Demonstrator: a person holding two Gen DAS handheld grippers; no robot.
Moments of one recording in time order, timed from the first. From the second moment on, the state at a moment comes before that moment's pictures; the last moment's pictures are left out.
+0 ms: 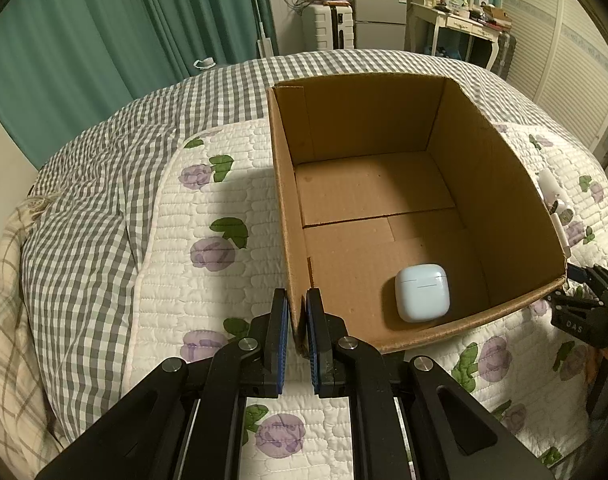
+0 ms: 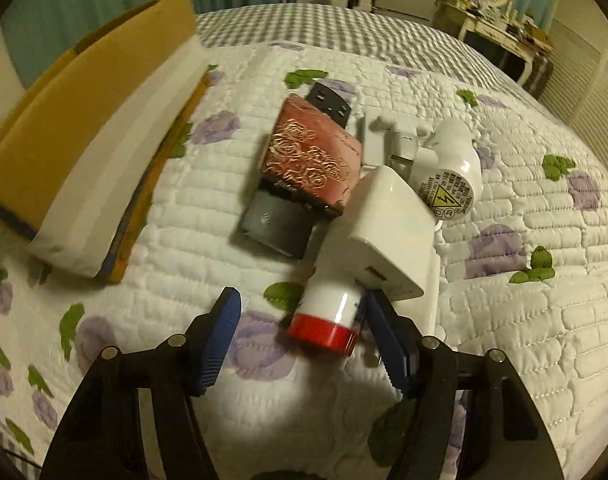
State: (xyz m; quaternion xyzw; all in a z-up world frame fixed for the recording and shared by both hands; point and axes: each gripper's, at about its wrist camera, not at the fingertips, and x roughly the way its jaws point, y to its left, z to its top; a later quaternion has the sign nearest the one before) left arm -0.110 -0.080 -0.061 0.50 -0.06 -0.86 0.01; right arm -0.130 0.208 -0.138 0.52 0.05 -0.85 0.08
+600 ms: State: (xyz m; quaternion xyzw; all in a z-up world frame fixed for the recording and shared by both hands) left arm -0.110 -0.079 -0.062 0.50 -0.06 -0.86 0.01; right arm -0.157 0.222 -0.151 0.53 -0.02 -0.84 0.08
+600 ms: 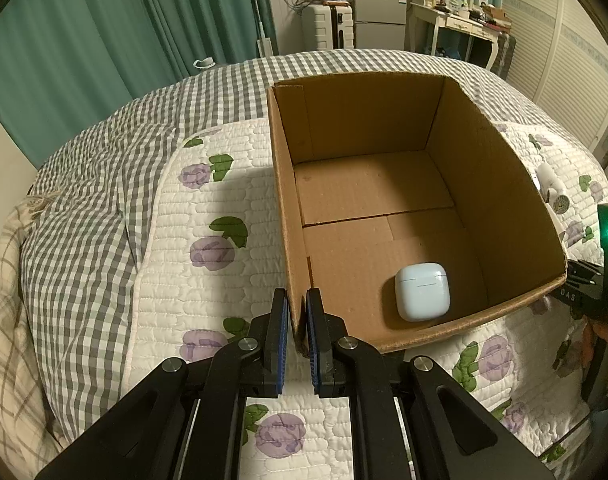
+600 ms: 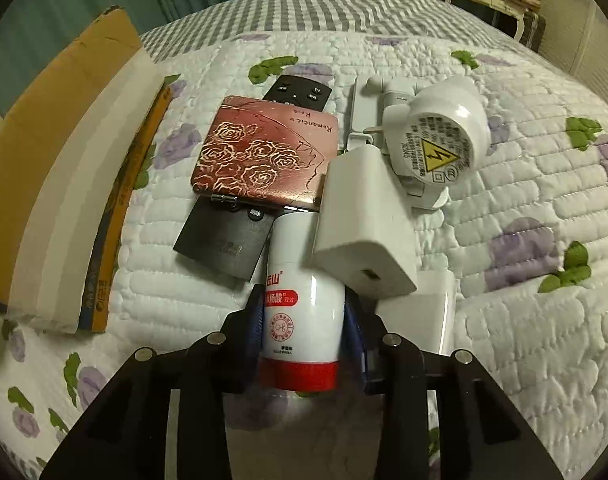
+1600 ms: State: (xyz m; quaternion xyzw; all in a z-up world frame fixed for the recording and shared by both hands) left arm -0.109 -0.081 -0.063 0.50 -0.05 -0.86 0.00; right arm -0.116 0.110 0.025 0.34 0.09 -0.91 0.22
